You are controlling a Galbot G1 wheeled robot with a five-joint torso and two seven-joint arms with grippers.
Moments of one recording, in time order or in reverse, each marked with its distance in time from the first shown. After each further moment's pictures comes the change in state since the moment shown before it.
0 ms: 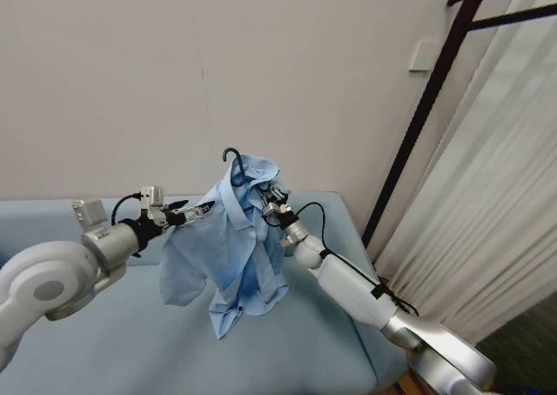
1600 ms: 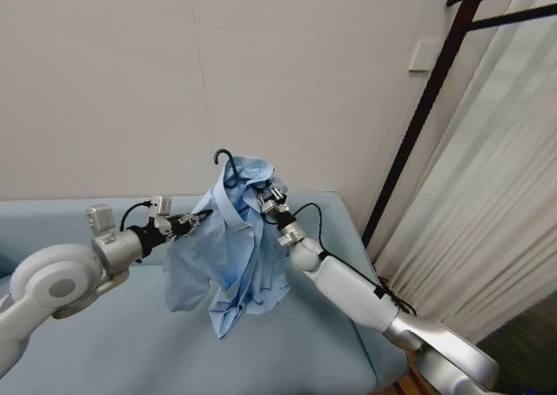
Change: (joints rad) left arm 0.016 -0.002 0.020 0.054 0.068 -0.025 0.176; right arm 0.003 -0.058 -0.074 0.154 0.393 -0.109 -0.039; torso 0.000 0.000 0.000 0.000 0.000
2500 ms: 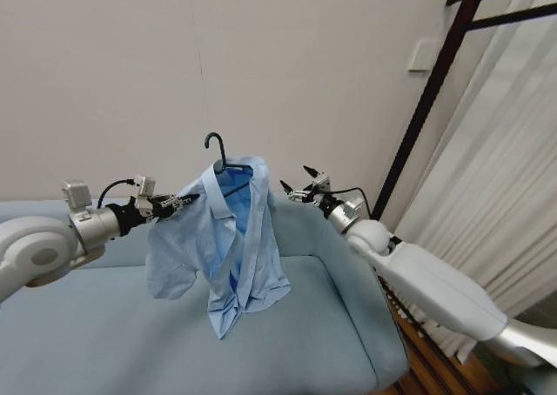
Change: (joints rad) left arm -0.005 0.215 -0.035 0.136 0.069 -0.107 0.295; right arm 0.087 -0.406 0.170 0.250 1.140 -0.224 -0.488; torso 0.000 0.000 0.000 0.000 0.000
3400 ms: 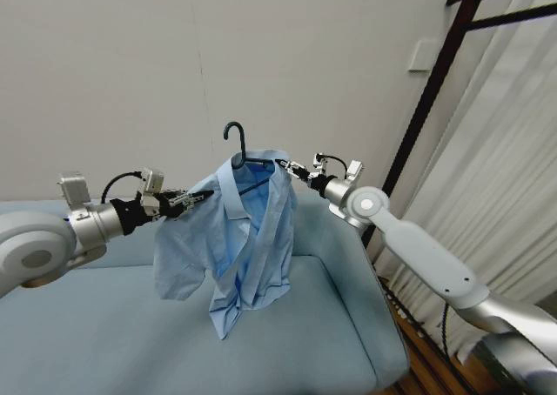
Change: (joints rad) left arm -0.020 0.037 -0.016 -0.082 -0.045 -0.014 0.009; right arm 0.094 0.125 0.044 -0.057 0.617 -0.269 0.147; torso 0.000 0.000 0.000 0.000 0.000
